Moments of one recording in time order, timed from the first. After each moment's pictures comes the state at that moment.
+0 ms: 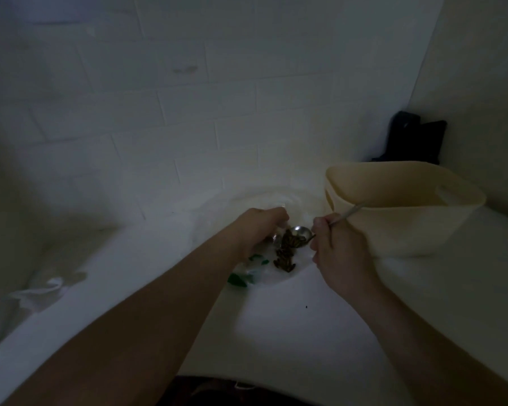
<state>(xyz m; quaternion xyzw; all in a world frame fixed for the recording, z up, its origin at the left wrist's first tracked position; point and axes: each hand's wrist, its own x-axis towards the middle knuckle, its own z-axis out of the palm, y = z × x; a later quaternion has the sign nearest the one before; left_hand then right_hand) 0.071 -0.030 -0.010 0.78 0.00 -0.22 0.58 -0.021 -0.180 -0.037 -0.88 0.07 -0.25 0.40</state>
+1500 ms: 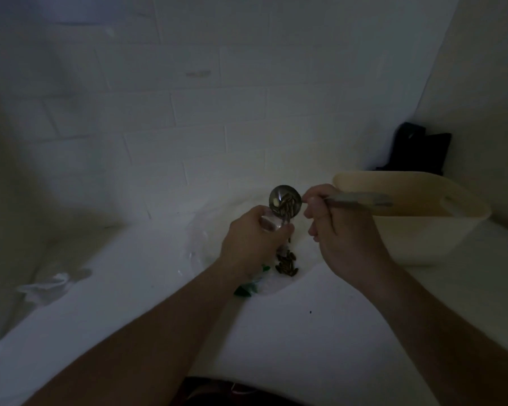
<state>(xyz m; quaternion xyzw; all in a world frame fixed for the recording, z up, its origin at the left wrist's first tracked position) 0.059 -0.012 -0.036 0.86 -0.10 0.03 0.49 -0.019 -0.172 0.014 -0.88 -0.09 -0.32 0.34</state>
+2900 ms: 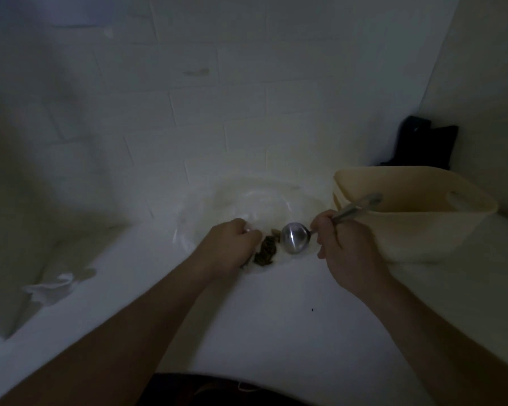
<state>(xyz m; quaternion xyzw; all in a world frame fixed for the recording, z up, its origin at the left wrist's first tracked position) 0.043 0.034 -0.015 0.91 -0.11 -0.04 0.40 -0.006 -0.196 -0.044 -0.89 -0.05 -0.27 0.37</state>
